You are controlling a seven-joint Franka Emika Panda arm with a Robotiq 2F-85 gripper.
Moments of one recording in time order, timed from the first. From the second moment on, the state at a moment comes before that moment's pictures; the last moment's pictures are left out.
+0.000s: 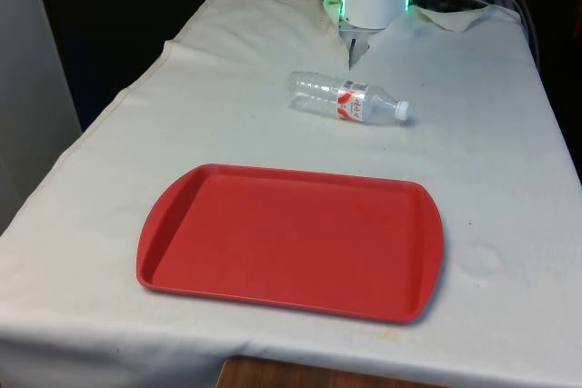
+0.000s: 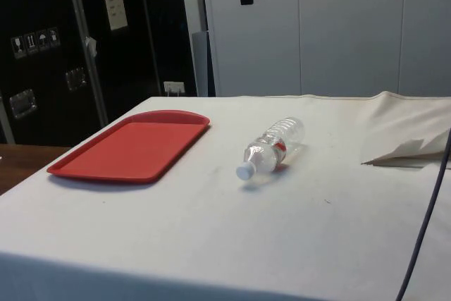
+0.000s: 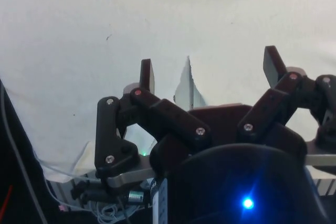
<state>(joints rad) 0.11 -0.37 -0.15 -2.36 -0.10 2.02 -0.06</state>
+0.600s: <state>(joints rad) 0.11 -0.41 -0.16 -2.40 -0.10 2.03 -0.07</state>
